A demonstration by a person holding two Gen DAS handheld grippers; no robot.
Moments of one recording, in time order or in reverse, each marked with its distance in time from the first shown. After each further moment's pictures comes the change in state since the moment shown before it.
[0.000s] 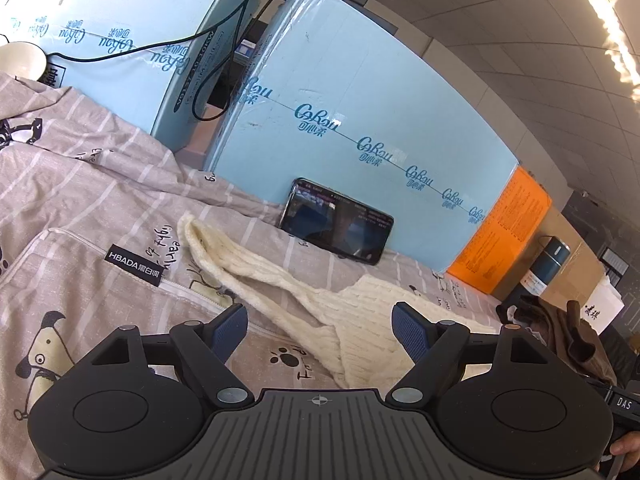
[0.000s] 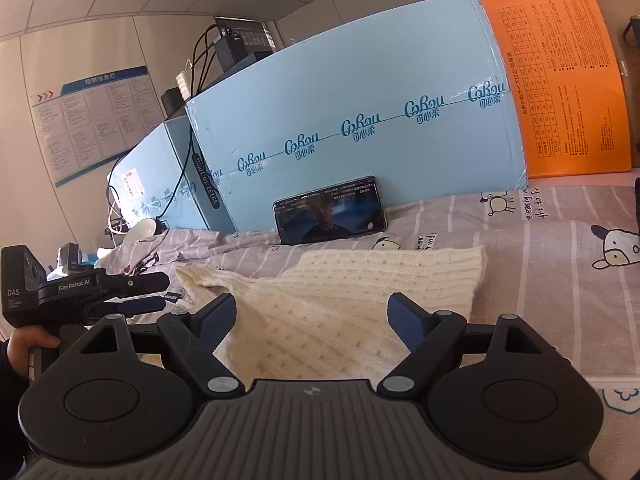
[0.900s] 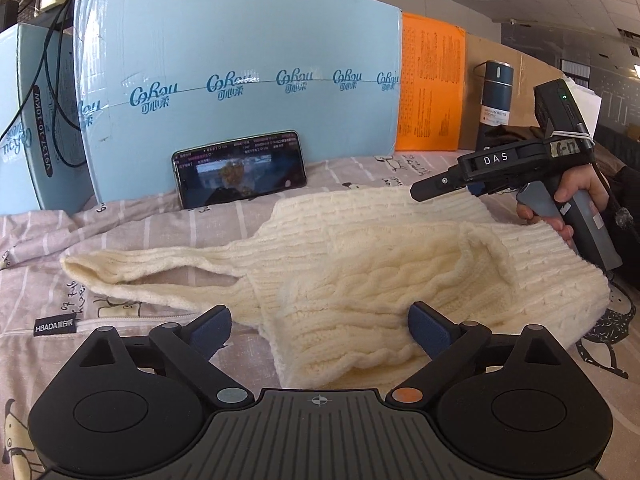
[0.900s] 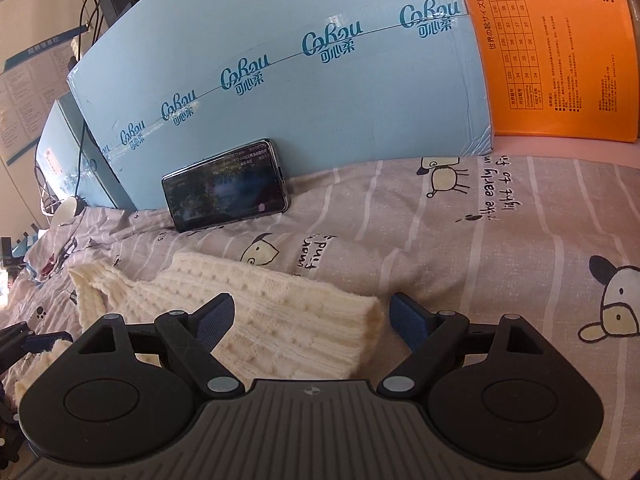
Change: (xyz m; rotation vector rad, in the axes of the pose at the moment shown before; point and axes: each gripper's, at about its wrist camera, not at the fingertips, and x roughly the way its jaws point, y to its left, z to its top) left arm 0.037 -0.073 -0.040 0.530 0.183 0.012; right arm 0.094 -0.091 0.036 0.018 0.224 -0.058
